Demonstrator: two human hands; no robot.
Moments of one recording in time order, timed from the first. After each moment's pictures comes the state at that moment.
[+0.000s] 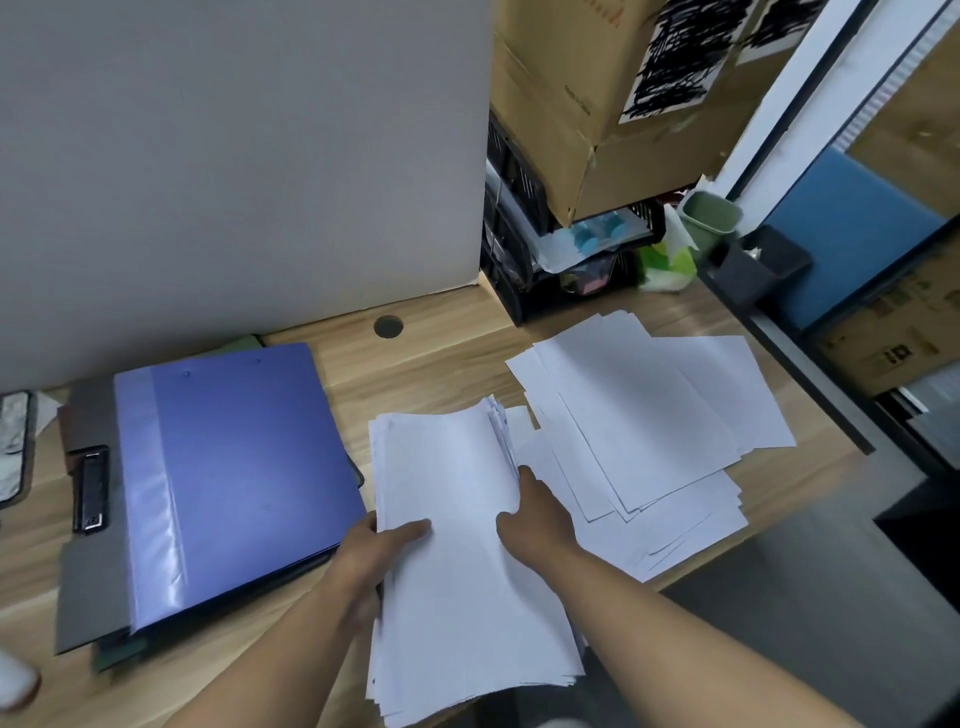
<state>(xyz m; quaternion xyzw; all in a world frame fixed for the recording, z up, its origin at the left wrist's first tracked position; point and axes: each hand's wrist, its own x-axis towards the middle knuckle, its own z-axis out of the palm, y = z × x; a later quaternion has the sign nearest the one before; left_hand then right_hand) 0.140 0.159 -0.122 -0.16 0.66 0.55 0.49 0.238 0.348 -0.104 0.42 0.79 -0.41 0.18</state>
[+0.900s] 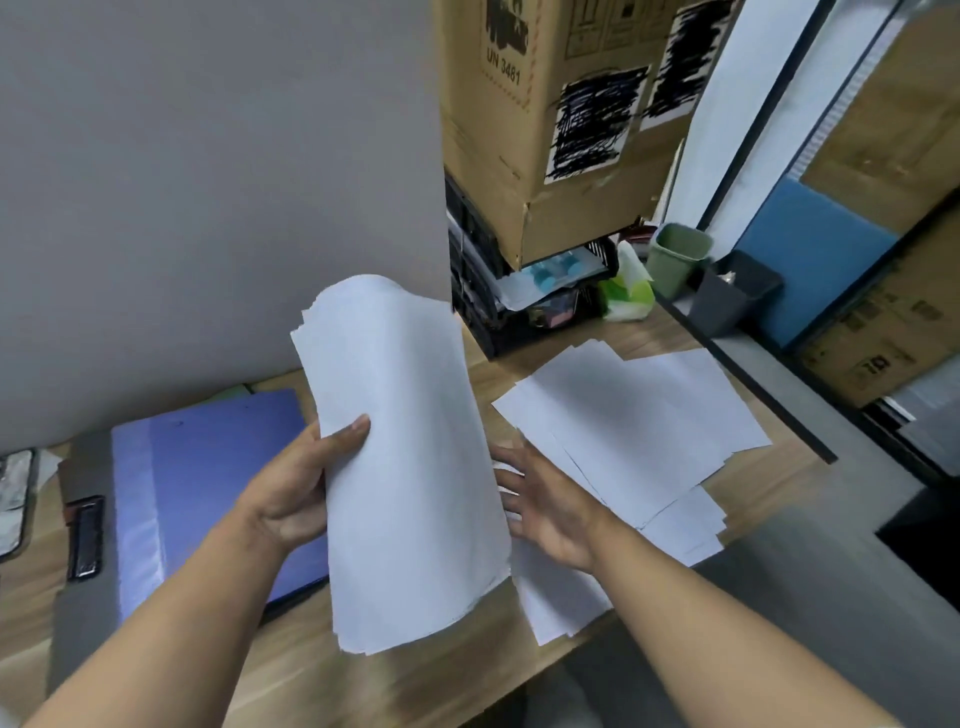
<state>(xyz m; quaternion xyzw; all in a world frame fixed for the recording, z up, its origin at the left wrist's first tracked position) 0.082 0.191 0.022 0.02 0.51 0.72 0.48 0.254 0.399 -0.017 0.34 0.46 -0.81 0.09</state>
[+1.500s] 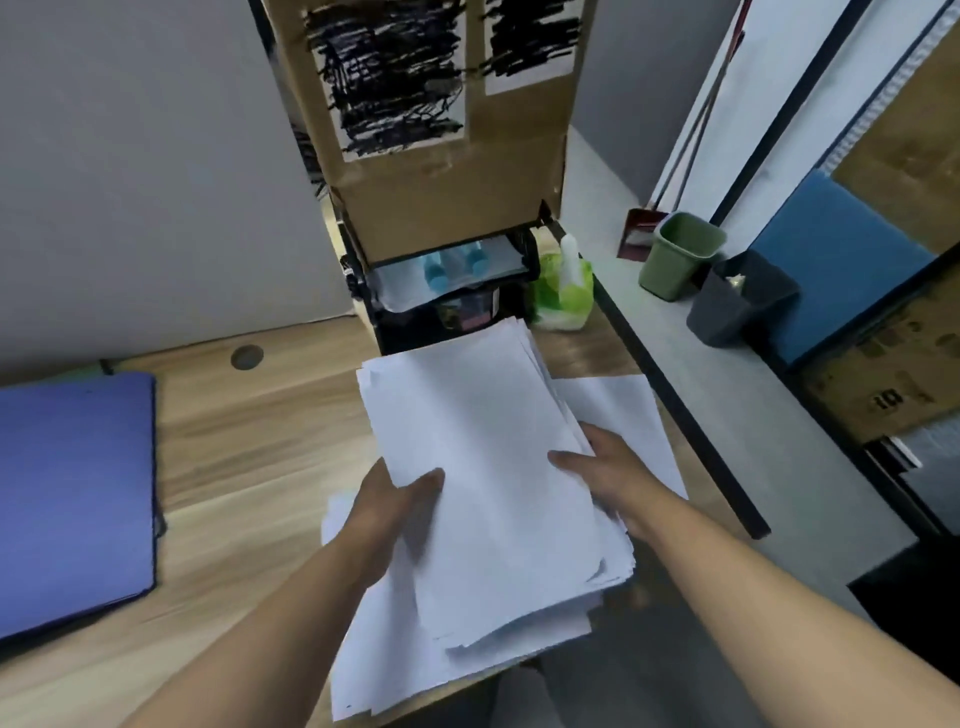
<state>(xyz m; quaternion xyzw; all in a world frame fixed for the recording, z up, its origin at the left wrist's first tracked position) 0.200 0.438 -0.098 -0.02 0.70 0.59 0.40 0.317 0.685 -0.055 0.37 0.67 -0.64 0.08</state>
